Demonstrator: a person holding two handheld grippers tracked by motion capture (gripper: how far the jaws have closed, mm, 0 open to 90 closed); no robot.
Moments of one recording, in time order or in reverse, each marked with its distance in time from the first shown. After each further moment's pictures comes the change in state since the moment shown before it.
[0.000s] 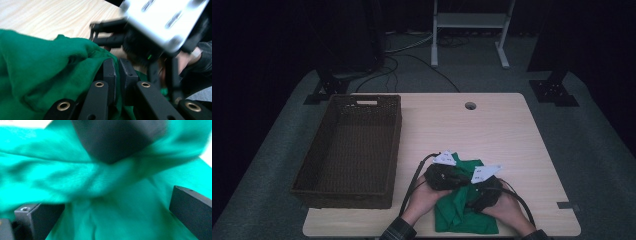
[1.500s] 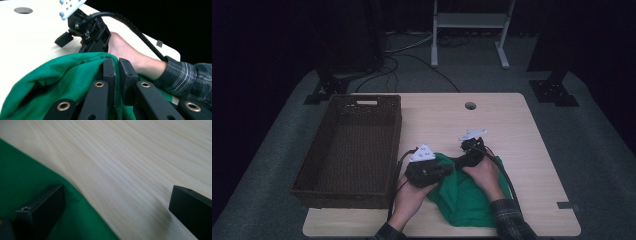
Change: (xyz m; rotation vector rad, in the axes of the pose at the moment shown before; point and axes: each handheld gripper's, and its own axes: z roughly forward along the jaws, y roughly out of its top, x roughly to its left) left arm -0.012 0.005 -0.060 -0.144 0.181 -0.034; right arm -0.094 0.050 0.053 0.018 -0.253 0.256
